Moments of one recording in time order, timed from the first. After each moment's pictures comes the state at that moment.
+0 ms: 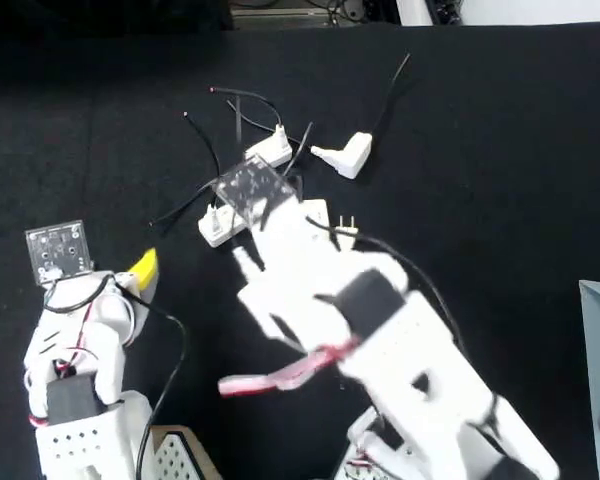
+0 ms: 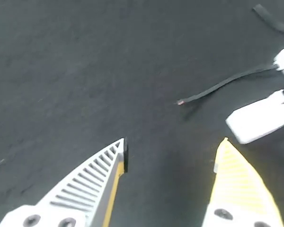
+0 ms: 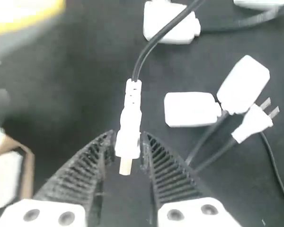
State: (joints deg) left arm -17.8 -95.9 83.3 56.0 -0.7; right arm -43.2 -43.3 31.3 78.9 -1.7
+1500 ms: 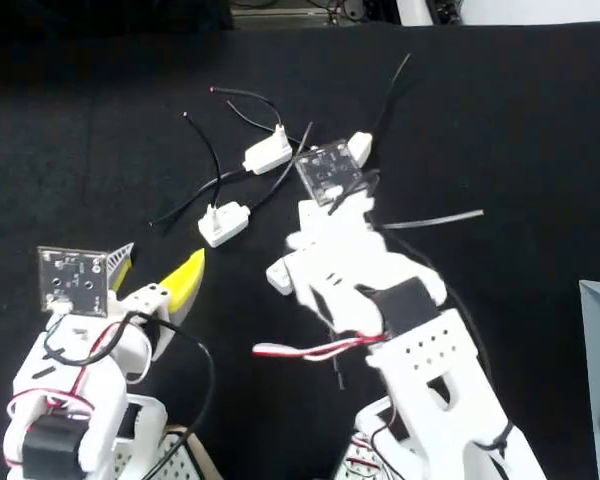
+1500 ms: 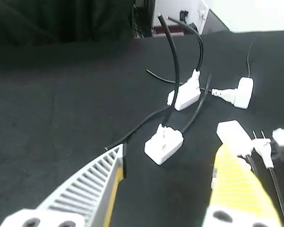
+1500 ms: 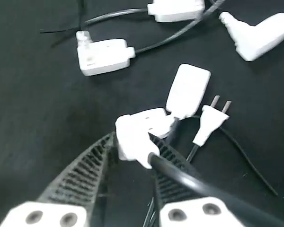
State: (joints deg) left arm 1.1 -96.3 60.7 70.6 0.0; right arm -24.9 -49.8 48.6 62.2 -0.8
